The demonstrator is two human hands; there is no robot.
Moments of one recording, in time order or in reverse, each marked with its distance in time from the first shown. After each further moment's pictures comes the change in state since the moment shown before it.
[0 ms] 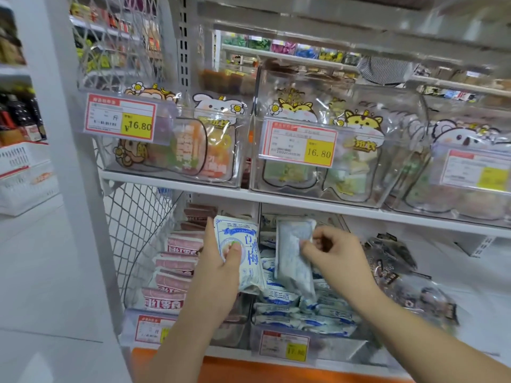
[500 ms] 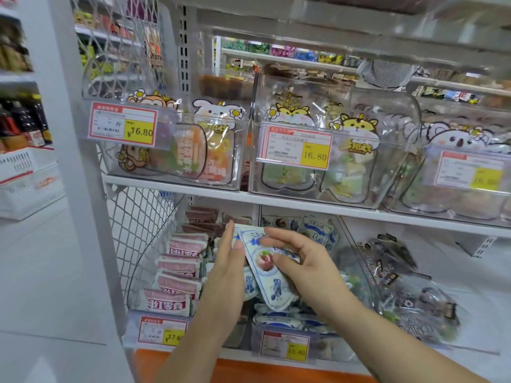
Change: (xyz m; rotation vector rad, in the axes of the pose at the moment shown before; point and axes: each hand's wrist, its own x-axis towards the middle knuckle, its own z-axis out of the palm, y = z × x) left_hand -0.016 0.015 0.009 -0.165 -0.079 -0.039; right_hand -0.018 -0.024 0.028 0.372 -0.231 0.114
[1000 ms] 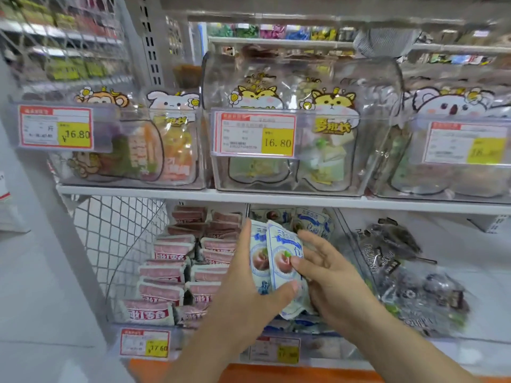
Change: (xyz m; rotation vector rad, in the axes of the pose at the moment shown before) left_hand 0.000 -0.006 0.033 0.065 -0.257 0.091; right_hand -0.003 0.038 -0.041 0.746 0.091 0.211
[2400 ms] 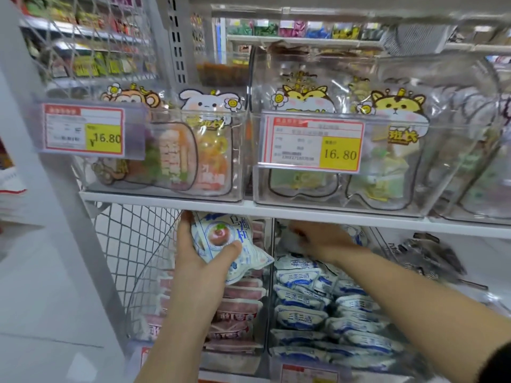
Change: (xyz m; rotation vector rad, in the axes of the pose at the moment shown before) left_hand 0.035 -0.012 -0.074 -0.087 0.542 -0.084; right_hand 0.139 -0.009 0.001 -1.964 -0.235 -0.280
